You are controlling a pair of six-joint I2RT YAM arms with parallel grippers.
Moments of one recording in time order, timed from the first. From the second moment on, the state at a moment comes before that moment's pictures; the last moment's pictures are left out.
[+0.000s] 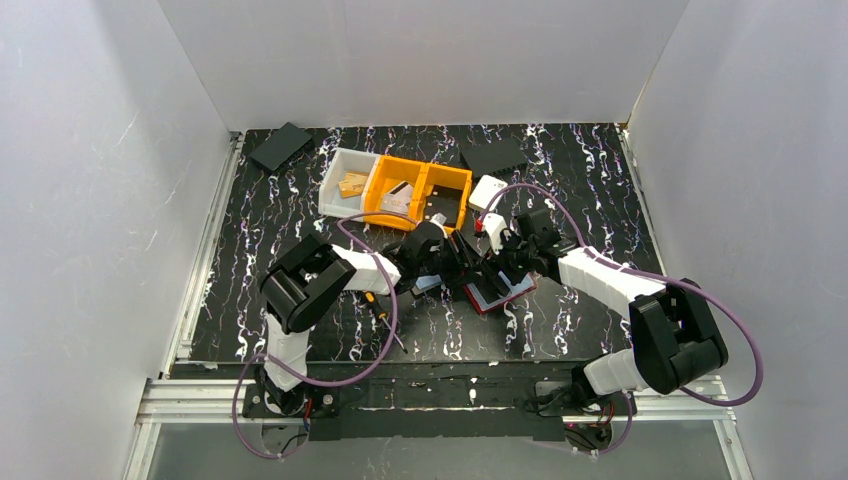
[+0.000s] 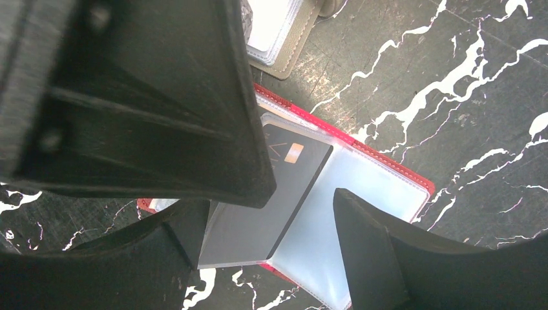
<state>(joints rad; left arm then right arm) -0.82 1.93 0.93 0.48 0.28 -1.30 0.46 1.40 0.74 -0.30 -0.37 -0.41</state>
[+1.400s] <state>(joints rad) -0.84 1.67 0.63 0.72 0.38 -0.79 0.19 1.35 0.78 -0.46 -1.13 -0.26</state>
